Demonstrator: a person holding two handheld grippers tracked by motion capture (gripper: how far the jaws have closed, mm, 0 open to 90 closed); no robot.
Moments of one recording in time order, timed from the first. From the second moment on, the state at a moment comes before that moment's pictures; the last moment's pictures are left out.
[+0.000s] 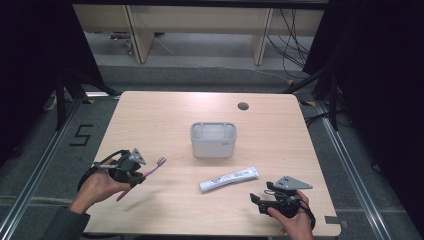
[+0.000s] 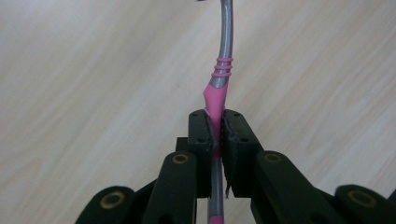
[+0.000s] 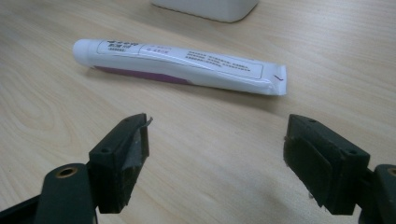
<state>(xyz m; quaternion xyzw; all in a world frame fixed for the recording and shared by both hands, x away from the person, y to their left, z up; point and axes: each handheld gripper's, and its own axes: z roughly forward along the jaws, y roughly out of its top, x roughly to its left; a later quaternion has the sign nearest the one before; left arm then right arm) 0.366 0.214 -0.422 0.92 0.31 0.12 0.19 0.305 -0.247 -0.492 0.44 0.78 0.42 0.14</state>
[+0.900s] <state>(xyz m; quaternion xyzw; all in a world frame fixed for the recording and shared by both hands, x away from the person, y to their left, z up) 0.396 0.179 -0.399 0.80 0.33 0.20 0.45 0.306 -0.250 -0.491 0.44 0.78 0.42 0.14</state>
